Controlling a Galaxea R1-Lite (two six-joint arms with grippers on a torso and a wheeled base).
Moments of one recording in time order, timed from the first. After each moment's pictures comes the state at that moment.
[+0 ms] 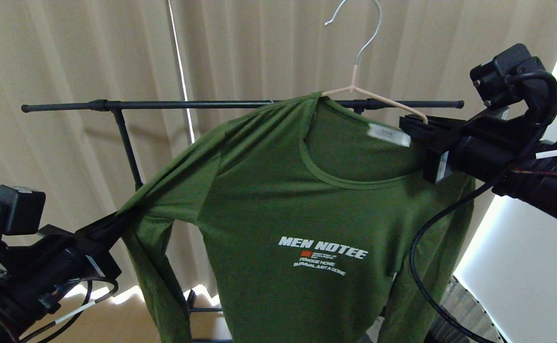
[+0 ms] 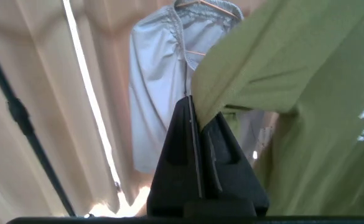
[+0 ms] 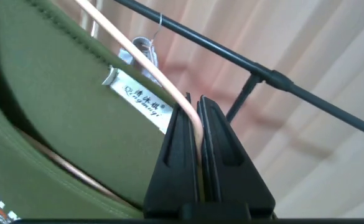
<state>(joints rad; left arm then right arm) -0.17 1.46 -0.11 -1.38 -0.17 -0.01 0.49 1.48 -0.86 -0.65 -0.09 -0.30</state>
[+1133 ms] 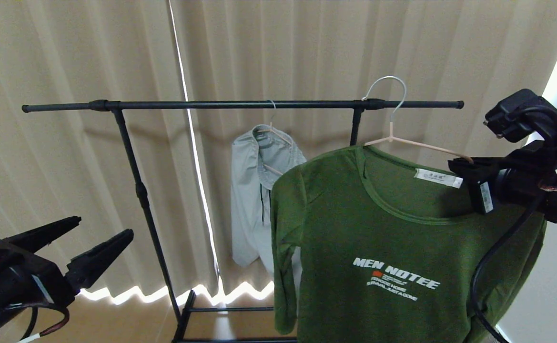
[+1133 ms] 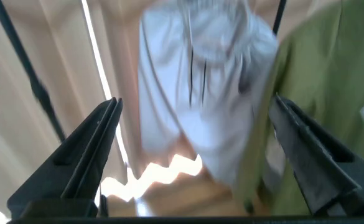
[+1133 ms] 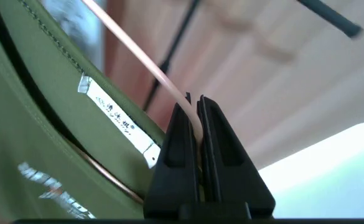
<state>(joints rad) -0.15 1.08 -0.26 -0.70 -0.17 0.00 0.34 1.38 -0.87 -0.20 -0.22 -0.30</state>
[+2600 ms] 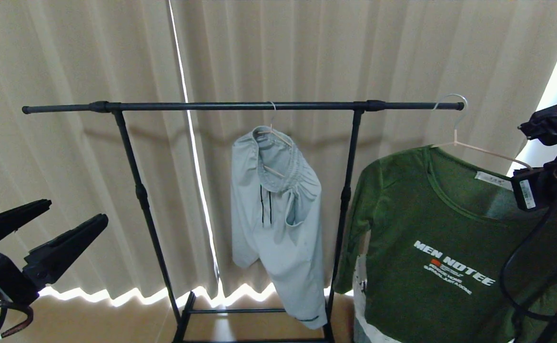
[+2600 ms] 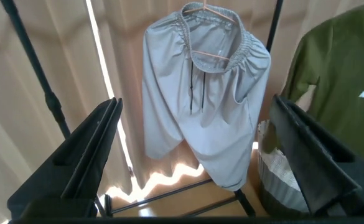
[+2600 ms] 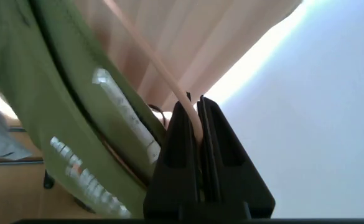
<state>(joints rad) -0.14 0.97 -0.33 -0.61 -0.17 0.01 0.06 1.42 -0.88 -0.15 -0.36 -0.29</state>
